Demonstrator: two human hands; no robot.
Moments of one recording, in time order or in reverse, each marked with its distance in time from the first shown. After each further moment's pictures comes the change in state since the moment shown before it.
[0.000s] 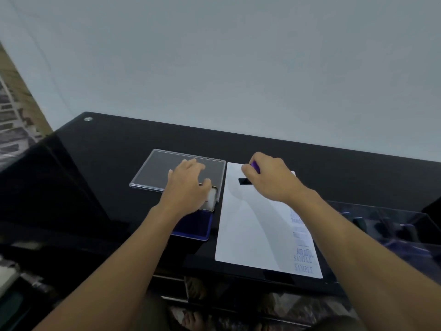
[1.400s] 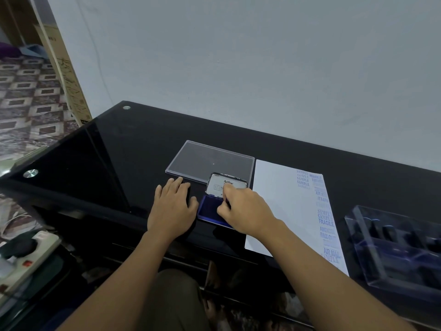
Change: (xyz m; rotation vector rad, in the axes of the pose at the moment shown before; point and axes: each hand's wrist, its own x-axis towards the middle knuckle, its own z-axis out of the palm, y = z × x) left_hand -0.069 -0.111 0.007 0.196 0.115 -0.147; right_hand -0.037 -0.071 0.110 -0.233 -0.106 -0.318
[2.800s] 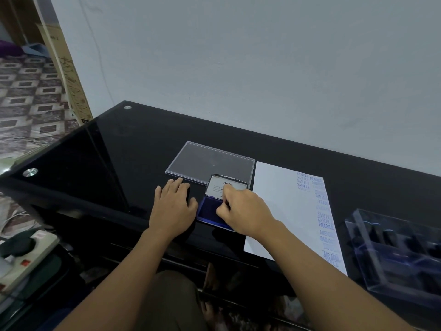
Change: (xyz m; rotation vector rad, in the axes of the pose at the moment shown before) left_hand 0.003 0.006 -0.005 -0.022 -0.028 -0.033; right_hand 0.002 0.001 -0.001 0.009 0.003 -0.013
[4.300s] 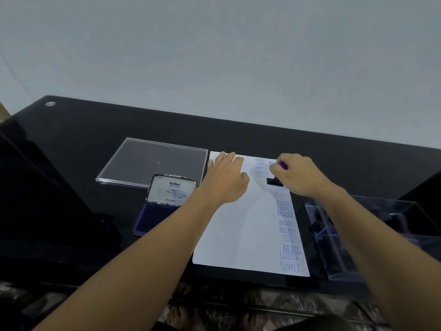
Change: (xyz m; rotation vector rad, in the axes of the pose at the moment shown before) left_hand 0.073 0.209 0.064 -0.034 -0.292 0.371; right_hand -0.032 0.196 -0.091 0.150 0.042 0.553
